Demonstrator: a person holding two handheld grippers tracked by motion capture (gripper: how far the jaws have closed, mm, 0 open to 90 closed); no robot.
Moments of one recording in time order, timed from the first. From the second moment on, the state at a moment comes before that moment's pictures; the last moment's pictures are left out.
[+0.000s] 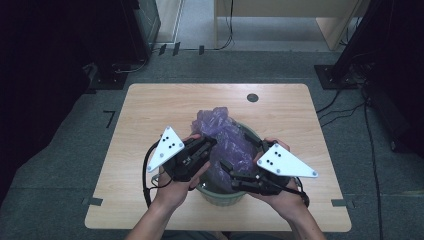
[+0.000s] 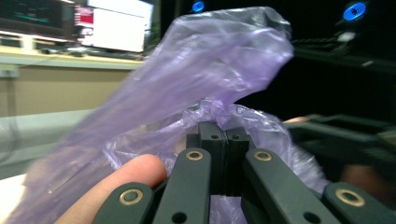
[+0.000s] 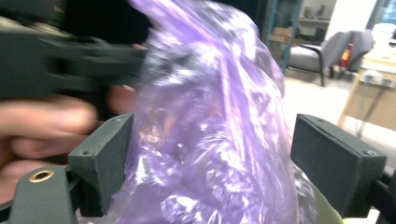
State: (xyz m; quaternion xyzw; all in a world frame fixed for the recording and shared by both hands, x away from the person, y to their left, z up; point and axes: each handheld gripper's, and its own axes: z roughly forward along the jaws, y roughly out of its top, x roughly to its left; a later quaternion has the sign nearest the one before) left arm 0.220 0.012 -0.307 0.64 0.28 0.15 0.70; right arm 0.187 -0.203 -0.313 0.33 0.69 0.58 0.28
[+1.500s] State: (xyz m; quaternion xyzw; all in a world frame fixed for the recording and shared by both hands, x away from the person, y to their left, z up) left arm 0.219 0.110 -0.380 0.62 0.40 0.24 0.63; right arm 0.174 -0.230 -0.270 0.35 0.51 0.61 0.50
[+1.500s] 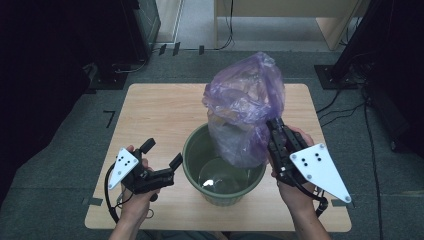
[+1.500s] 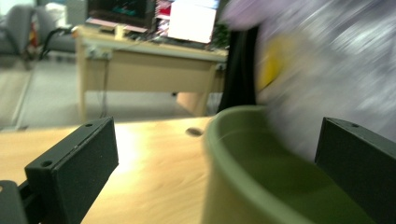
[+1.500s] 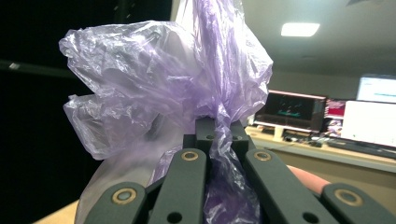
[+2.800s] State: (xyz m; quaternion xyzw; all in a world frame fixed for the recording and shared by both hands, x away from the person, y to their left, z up) left arm 0.246 0.163 -0.516 0.72 0.55 0.25 0.35; right arm 0.201 -0.317 -0.324 0.45 0.46 0.51 0.57
